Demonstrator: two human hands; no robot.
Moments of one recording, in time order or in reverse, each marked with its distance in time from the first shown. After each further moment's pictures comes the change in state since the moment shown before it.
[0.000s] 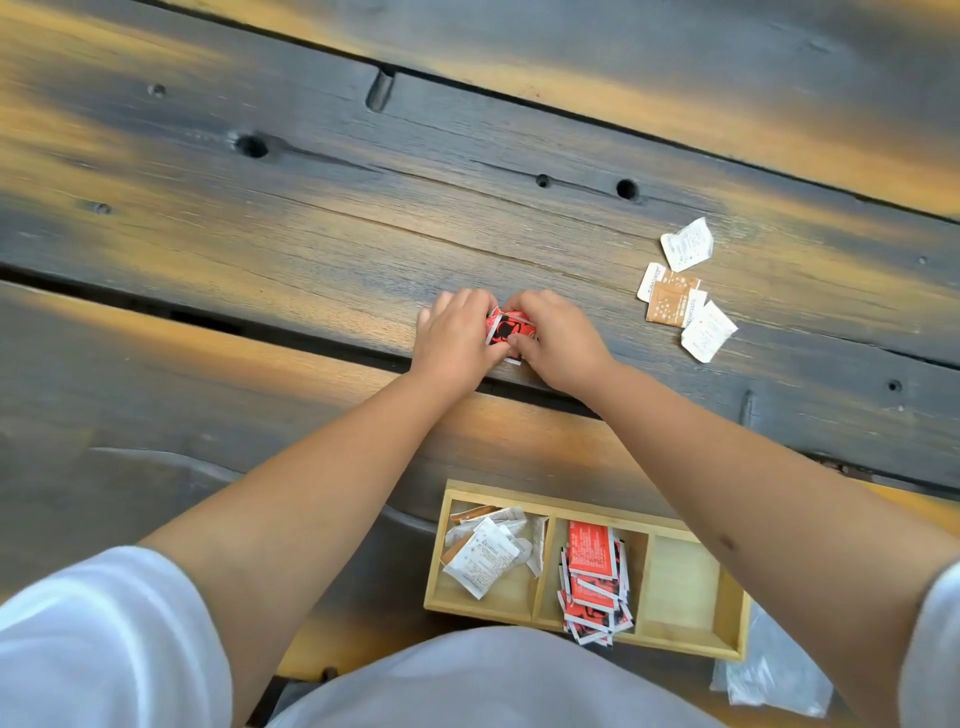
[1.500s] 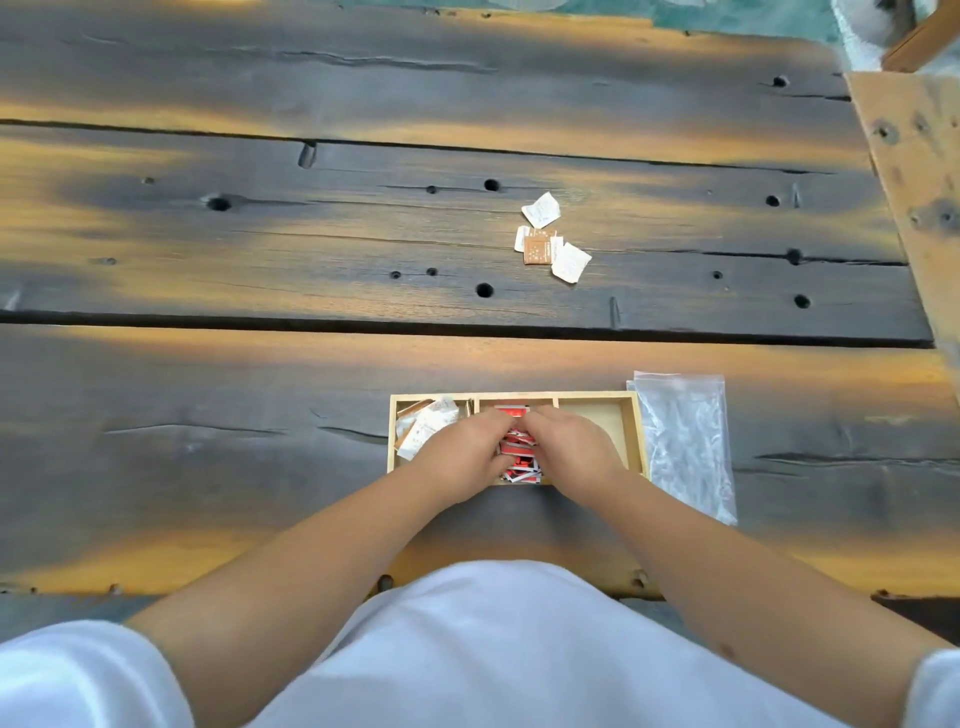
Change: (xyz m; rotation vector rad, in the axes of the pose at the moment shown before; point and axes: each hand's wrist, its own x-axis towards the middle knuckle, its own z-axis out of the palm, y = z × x) left_hand -0.237 0.067 0.036 0.055 -0.384 0.448; right_hand -0.293 0.013 0.049 -0.227 0.103 0.060
